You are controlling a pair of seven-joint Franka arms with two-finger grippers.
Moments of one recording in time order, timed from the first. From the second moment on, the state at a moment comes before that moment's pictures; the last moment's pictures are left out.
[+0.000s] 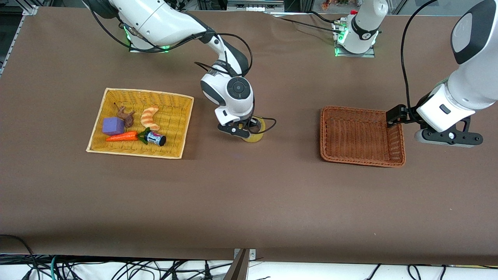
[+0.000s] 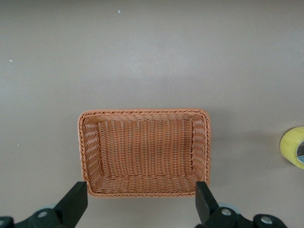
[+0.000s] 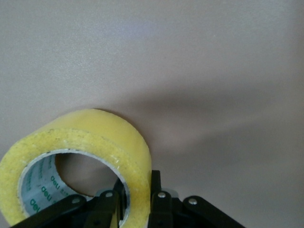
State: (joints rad) left arm -0.05 0.23 -0.09 -1.43 0.02 1.61 -0.05; right arm 0.48 0.78 0.38 -1.56 -0.31 2.23 1.25
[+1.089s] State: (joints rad) left arm -0.06 0.23 -0.10 -1.43 0.02 1.60 -0.05; right arm 0.21 0.62 0.35 -1.16 -0.26 1.70 0.53
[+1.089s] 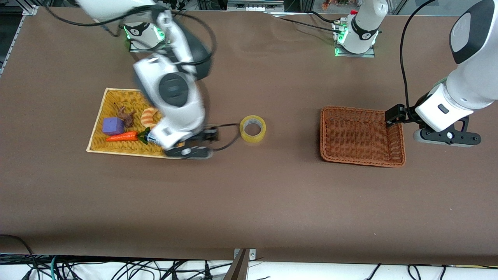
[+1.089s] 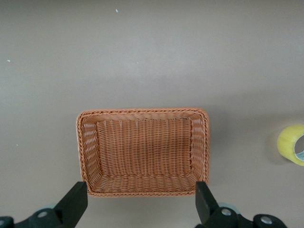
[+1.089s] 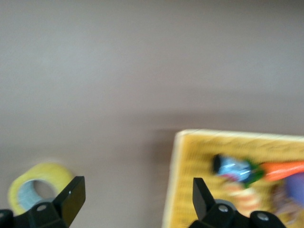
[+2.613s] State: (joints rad) left arm -0.11 0.26 -0.16 -1.43 0.02 1.59 -0.15; right arm -0.07 0.08 0.09 -1.51 -0.04 1.63 0.21
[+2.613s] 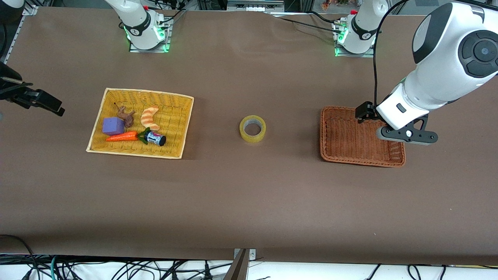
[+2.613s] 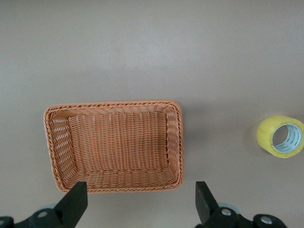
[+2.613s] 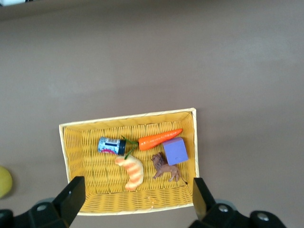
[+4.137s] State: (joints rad) left arm -0.60 0.76 -0.17 -1.50 -0.03 2.10 -0.45; right arm -0.06 0.07 0.05 -1.57 -0.04 1.63 0.06
